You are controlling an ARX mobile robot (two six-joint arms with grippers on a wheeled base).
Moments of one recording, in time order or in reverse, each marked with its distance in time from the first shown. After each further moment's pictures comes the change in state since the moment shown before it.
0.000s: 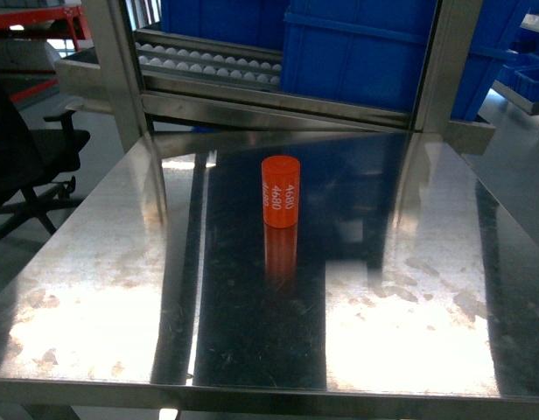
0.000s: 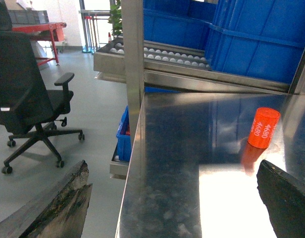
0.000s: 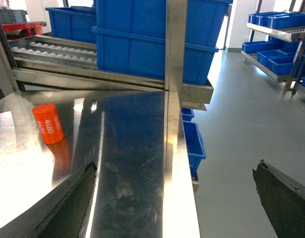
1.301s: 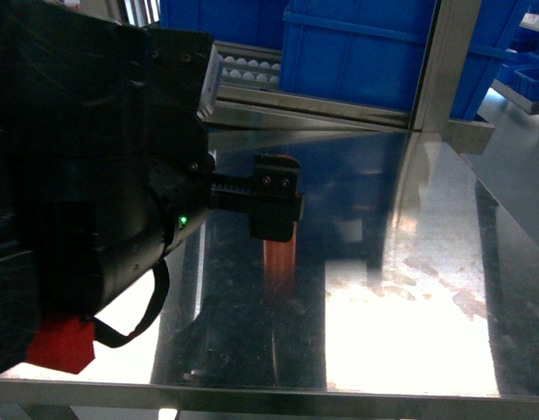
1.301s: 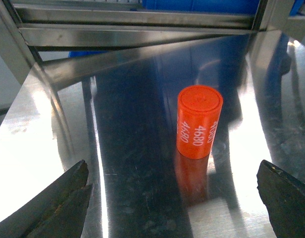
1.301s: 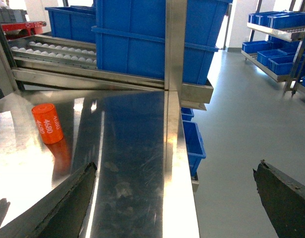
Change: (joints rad) left arm -0.515 1.833 0.728 0.842 -0.338 -0.026; right arm 0.000 0.000 0.000 0.000 0.000 0.000
